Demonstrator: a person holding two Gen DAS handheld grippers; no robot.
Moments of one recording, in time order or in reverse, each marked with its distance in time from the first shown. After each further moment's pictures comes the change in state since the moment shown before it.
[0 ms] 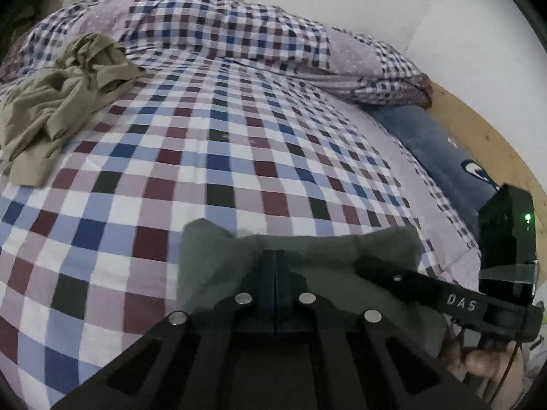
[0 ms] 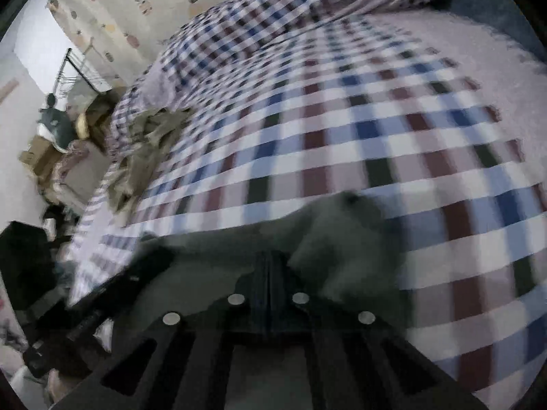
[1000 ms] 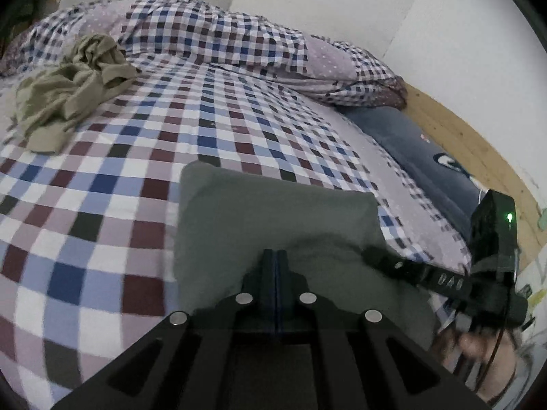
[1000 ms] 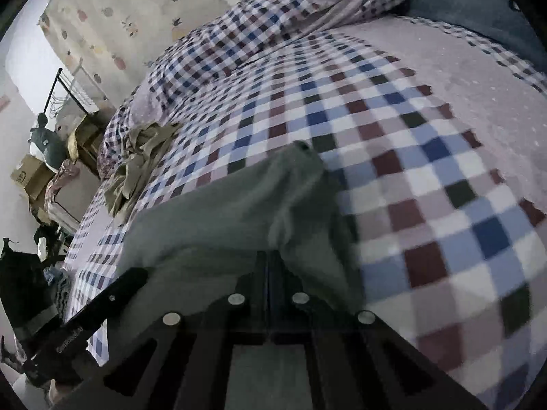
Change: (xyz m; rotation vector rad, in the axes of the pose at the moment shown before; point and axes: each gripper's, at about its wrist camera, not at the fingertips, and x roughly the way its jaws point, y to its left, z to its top) left arm -0.042 0.000 -0.044 0.047 -0.024 -0.072; right arm -0.058 -0.010 -0.051 0.066 -0.077 -0.045
